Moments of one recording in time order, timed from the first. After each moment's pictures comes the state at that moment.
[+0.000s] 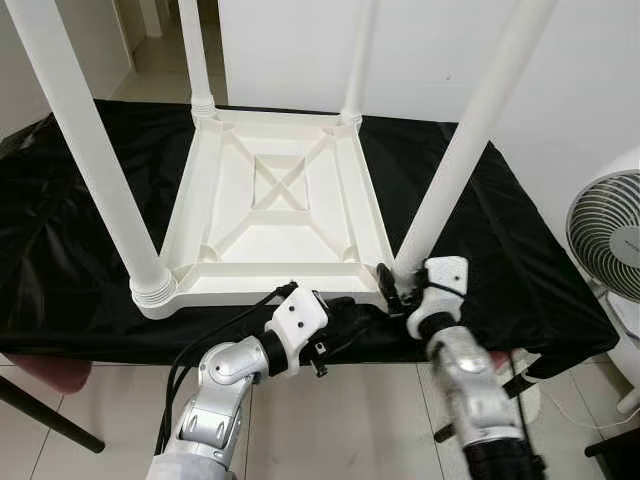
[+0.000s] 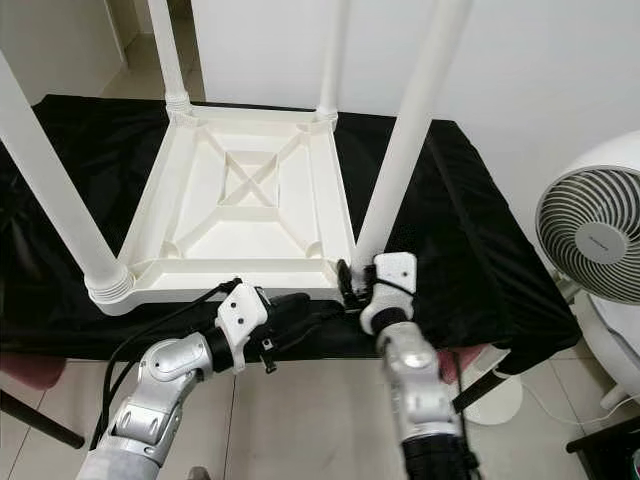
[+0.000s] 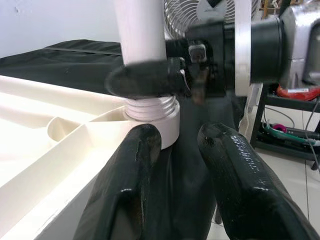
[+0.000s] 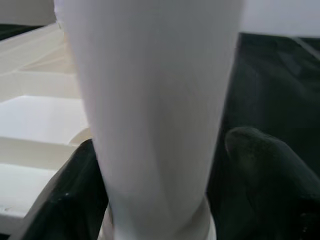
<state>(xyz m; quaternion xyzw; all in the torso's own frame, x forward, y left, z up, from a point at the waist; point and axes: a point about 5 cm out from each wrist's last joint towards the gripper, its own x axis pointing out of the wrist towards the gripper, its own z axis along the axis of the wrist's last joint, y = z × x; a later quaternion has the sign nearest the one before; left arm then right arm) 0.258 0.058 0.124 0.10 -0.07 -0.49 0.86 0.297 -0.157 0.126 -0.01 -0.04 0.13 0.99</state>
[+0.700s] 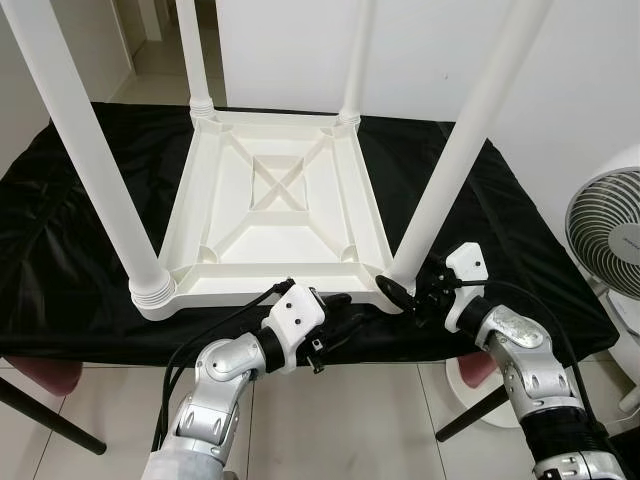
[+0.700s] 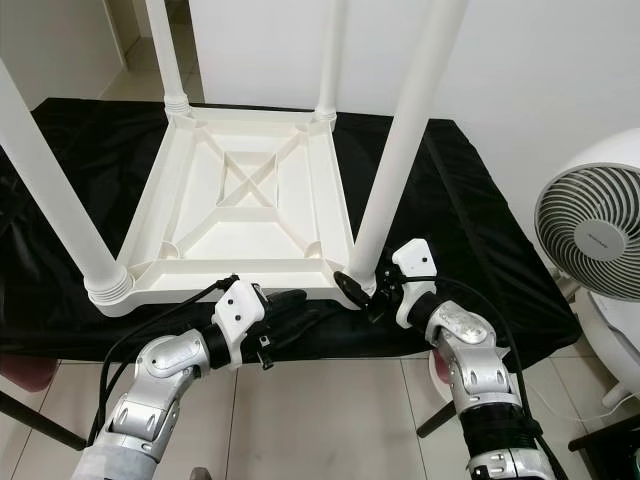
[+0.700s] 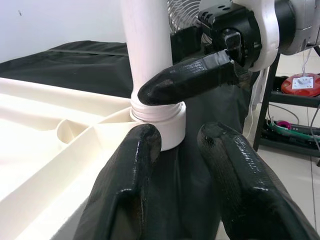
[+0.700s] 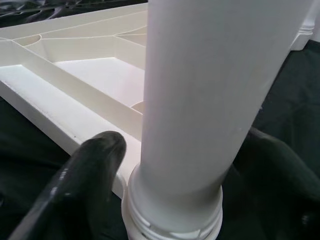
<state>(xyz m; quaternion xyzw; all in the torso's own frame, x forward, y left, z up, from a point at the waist) 0.262 0.061 0.128 0.11 -0.07 -0.49 0.86 0.306 -0.185 0.133 -0.10 -0.01 0.34 0.94</state>
